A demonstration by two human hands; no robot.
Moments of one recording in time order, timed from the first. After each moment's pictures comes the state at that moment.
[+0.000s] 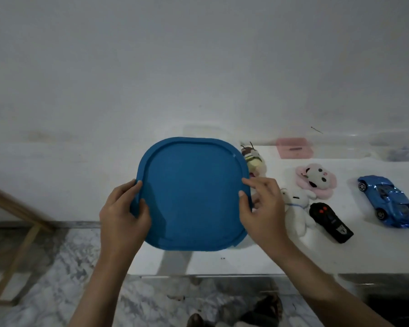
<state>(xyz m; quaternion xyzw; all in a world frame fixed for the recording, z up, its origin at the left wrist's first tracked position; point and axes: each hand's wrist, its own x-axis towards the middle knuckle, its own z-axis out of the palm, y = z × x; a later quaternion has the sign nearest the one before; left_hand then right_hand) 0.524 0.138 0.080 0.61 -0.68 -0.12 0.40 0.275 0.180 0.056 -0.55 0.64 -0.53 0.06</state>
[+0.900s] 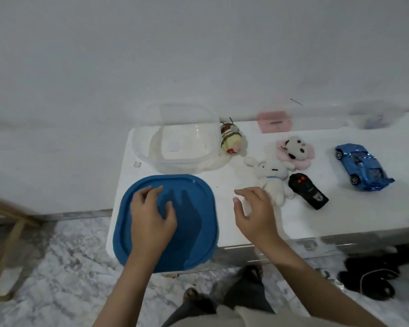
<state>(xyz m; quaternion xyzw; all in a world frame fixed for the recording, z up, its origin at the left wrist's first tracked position) 0.461 0.174 0.031 0.61 -0.68 -0.23 0.32 0.247 0.230 -0.001 -0.54 0.73 -0.41 0.11</state>
